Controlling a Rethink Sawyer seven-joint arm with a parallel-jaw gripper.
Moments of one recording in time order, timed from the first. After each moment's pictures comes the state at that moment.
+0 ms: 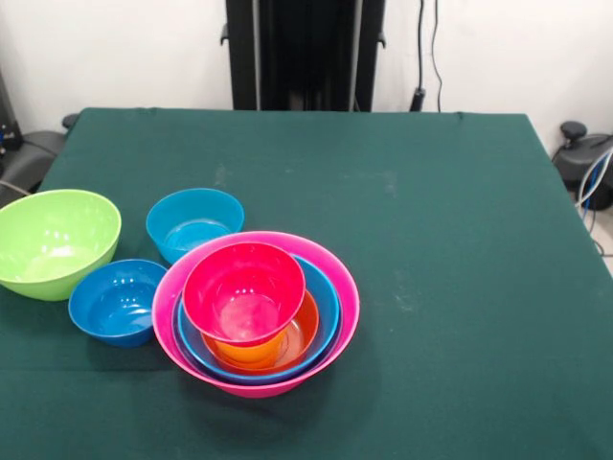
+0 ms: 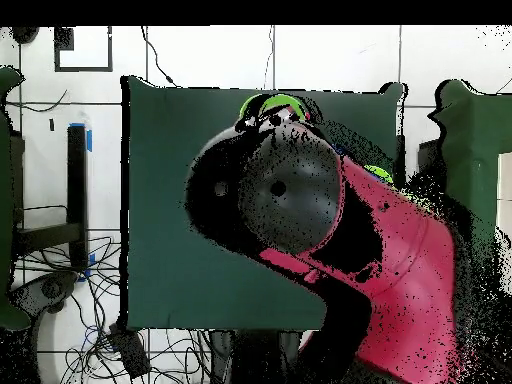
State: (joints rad) arm 0.05 -0.88 -0.58 1.32 0.40 0.91 2.12
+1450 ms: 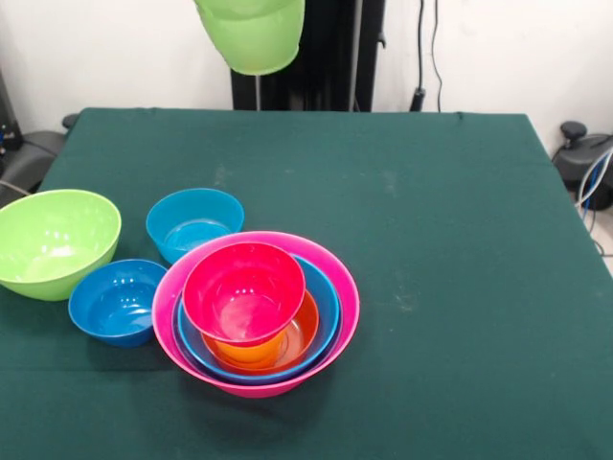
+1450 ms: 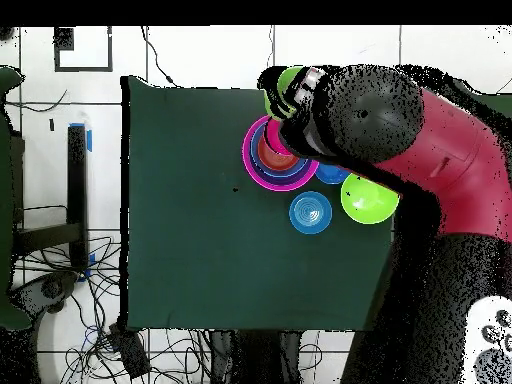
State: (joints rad) arm -0.33 -0.85 -0.05 1.25 0.18 0.90 1.82
